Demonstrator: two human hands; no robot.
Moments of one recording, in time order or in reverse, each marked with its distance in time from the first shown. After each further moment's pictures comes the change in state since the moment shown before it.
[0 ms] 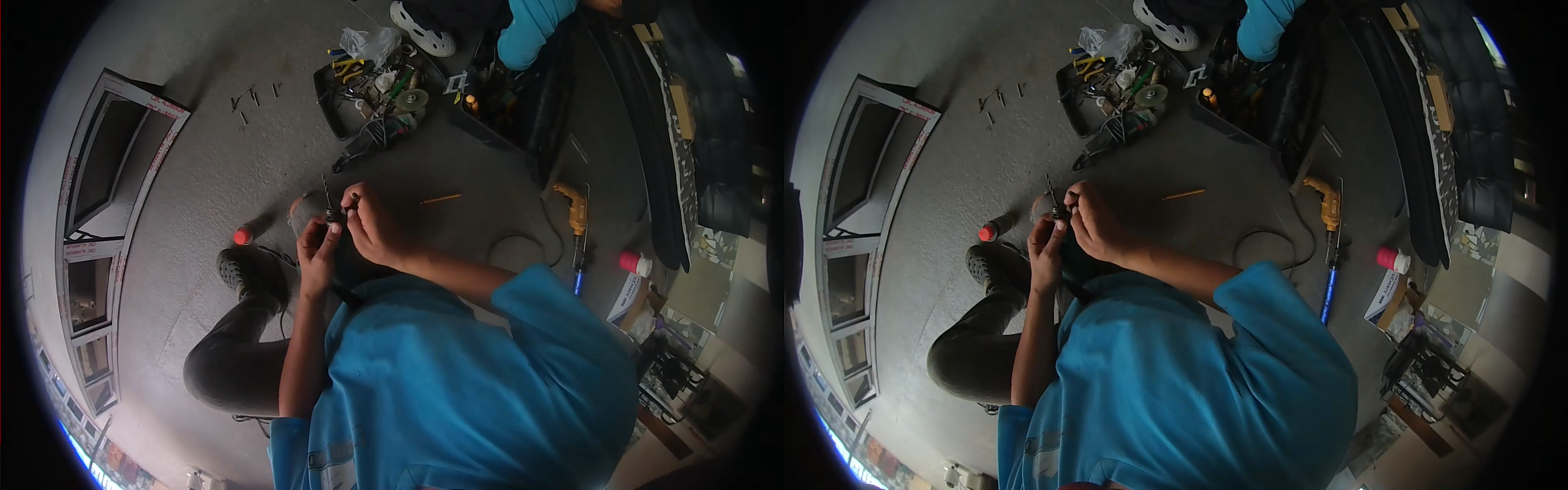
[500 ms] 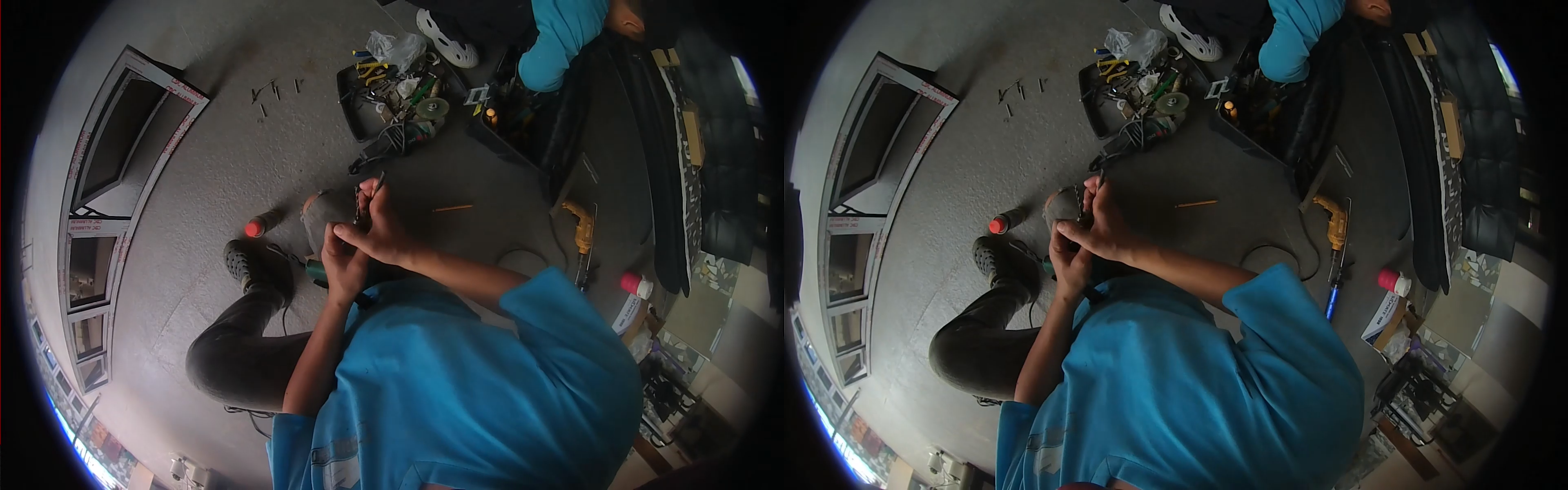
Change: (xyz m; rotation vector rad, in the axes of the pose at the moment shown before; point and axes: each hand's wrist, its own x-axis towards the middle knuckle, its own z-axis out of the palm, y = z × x) left_hand -0.010 -0.009 0.017 0.229 0.160 0.210; right_hand 0.015 -0.002 0.012 0.022 0.000 0.171
